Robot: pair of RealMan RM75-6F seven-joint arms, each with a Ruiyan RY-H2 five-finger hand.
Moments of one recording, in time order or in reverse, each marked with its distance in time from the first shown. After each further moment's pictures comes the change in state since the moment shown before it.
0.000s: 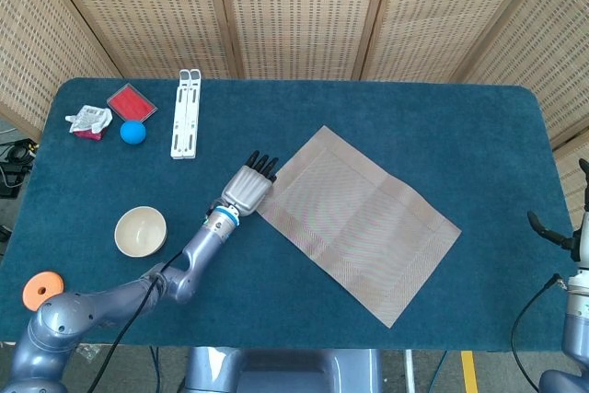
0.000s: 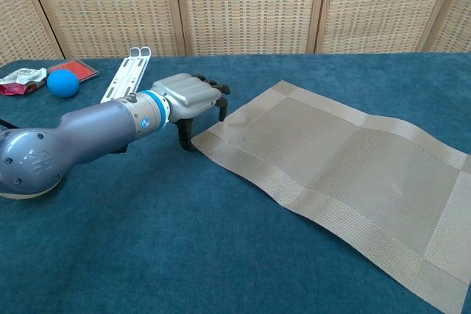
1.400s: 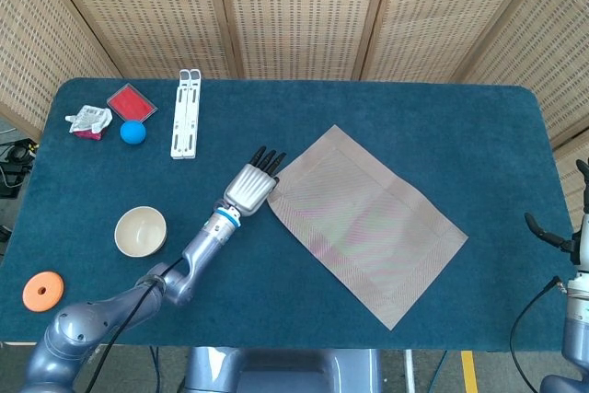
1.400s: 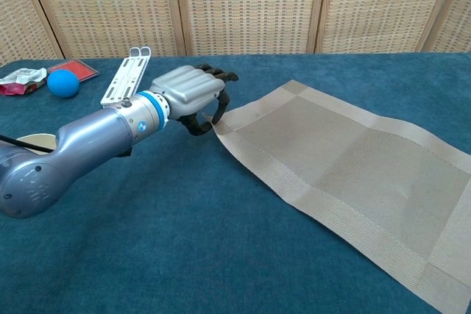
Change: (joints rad) left arm 0.033 -0.073 0.030 0.158 0.245 0.128 -0.286; right arm -0.011 0.018 -0.010 -0.040 -0.027 0.031 0.030
